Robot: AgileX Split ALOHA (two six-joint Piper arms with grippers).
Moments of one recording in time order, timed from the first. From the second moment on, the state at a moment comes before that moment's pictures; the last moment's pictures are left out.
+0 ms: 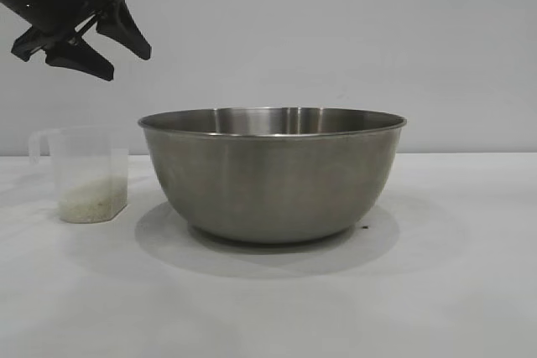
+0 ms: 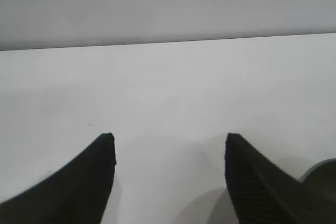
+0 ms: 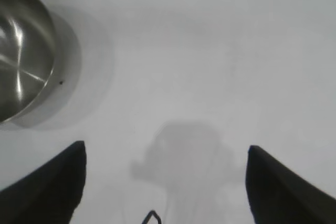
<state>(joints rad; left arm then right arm) -0.06 1.94 -1.24 -1.60 0.47 1.42 -0.02 0.90 -1.03 0.14 1.24 -0.14</state>
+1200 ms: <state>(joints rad) -0.06 1.94 -1.24 -1.60 0.47 1.43 -0.02 -0.02 -0.49 0.10 1.15 -0.13</state>
